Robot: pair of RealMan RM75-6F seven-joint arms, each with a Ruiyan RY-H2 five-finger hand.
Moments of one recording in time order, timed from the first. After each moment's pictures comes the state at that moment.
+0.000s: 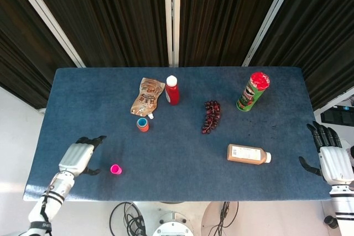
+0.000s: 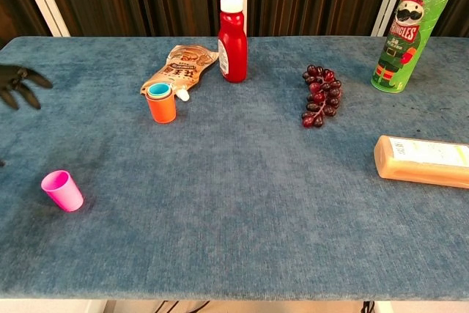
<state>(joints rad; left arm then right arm) -0.55 -1.14 0.11 -2.02 1.03 1.18 0.39 0.10 -1.13 0.07 -1.53 -1.46 1.41 0.11</state>
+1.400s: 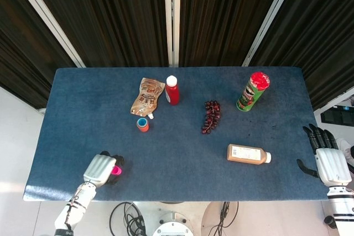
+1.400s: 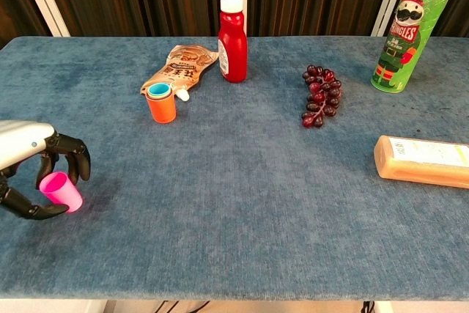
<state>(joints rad) -0.43 -1.45 0.09 -1.78 1.23 1.17 0.46 0.10 -1.12 0.06 -1.57 -1.45 1.39 0.05</state>
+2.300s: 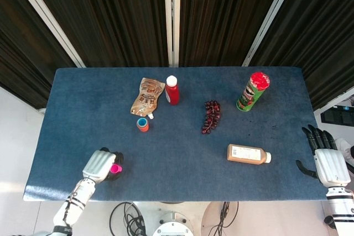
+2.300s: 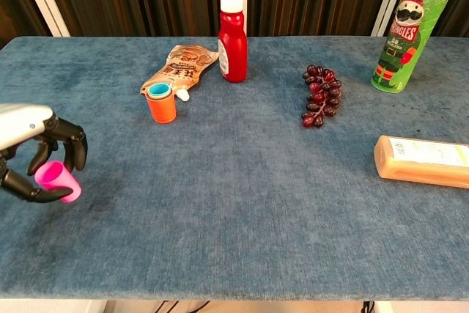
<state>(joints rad) -0.44 -1.41 0.03 -1.81 1.24 1.13 0.43 0.10 -1.11 0.05 -1.59 -1.44 1.38 0.02</state>
